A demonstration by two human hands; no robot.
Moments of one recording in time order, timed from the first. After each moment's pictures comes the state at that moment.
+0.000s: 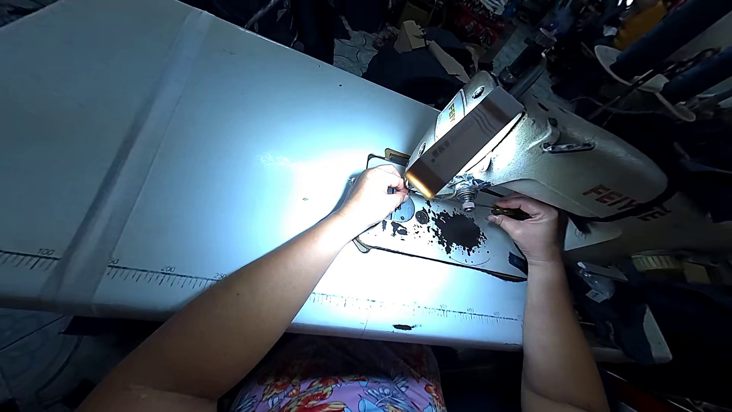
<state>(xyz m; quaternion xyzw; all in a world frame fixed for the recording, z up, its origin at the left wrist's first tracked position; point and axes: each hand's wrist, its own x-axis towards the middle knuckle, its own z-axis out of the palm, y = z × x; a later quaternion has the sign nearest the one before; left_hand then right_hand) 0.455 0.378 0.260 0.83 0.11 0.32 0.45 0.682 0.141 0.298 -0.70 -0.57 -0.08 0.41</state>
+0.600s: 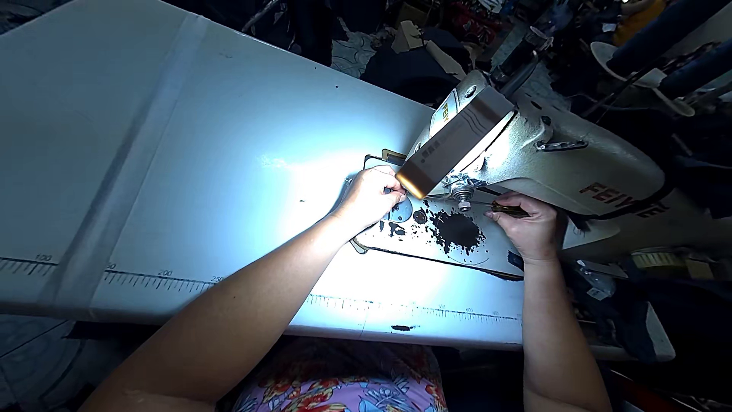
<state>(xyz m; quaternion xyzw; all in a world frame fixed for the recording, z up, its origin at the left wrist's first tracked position) 0.454 0.378 0.261 0.83 0.10 0.32 0.44 0.686 0.142 0.290 -0.70 -0.57 -0.13 0.41</state>
